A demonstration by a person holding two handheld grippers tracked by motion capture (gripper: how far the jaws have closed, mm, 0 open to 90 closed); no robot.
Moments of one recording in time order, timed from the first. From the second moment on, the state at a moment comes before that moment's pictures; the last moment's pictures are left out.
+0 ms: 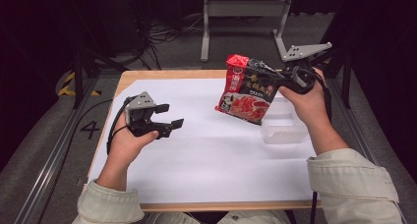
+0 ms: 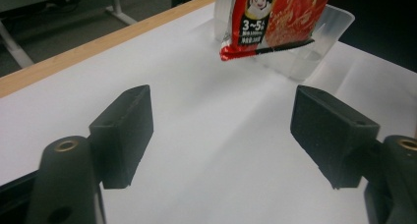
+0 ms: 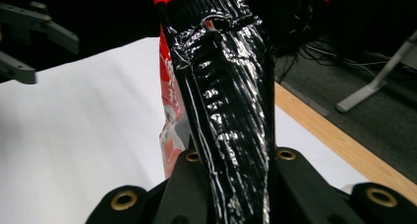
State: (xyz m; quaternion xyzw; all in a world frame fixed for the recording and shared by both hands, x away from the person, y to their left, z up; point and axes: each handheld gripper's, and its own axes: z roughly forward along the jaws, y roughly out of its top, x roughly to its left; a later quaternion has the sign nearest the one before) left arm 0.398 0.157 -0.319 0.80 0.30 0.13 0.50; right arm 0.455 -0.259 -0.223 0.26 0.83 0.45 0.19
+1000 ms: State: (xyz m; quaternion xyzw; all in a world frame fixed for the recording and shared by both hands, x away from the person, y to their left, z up) left arm 0.395 0.169 -0.322 0.80 0.31 0.13 0.50; right arm 0.492 -0.317 -0.207 0.30 0.82 0.39 0.27
